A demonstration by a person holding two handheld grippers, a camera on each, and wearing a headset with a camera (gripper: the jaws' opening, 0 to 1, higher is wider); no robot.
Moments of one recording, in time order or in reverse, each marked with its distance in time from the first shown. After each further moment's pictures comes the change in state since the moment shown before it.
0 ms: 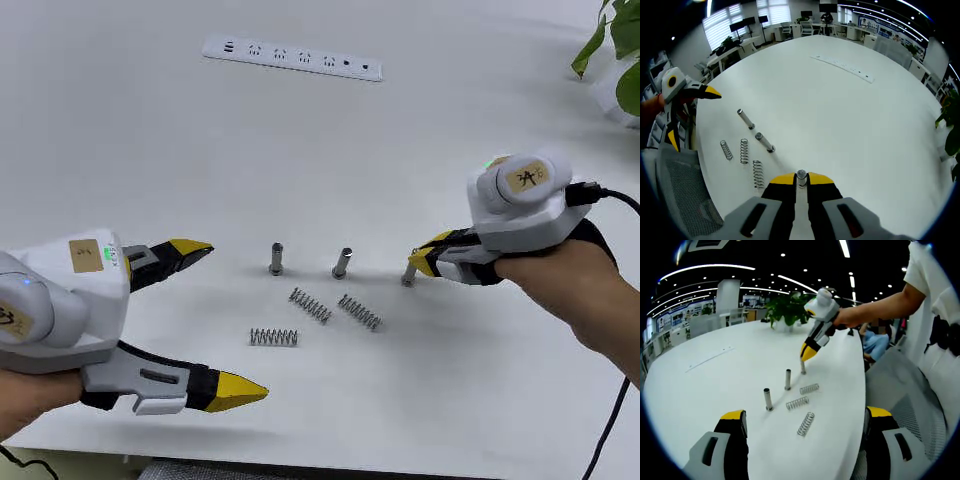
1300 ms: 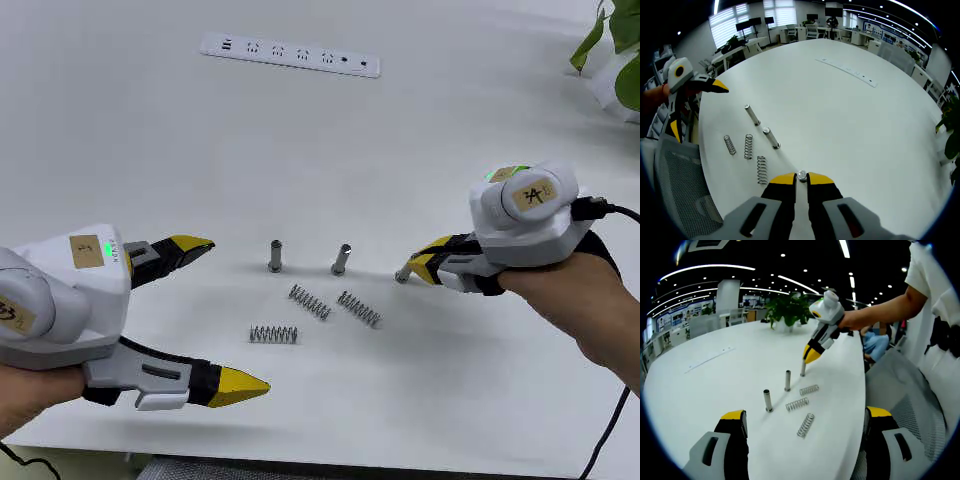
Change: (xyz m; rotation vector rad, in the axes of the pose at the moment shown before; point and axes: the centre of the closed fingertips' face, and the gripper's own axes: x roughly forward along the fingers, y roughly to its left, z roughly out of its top) left arm 0.002 -0.001 0.002 -0.001 -0.003 -0.001; right arm -0.007 0.012 -0.004 -0.063 -0.027 0.015
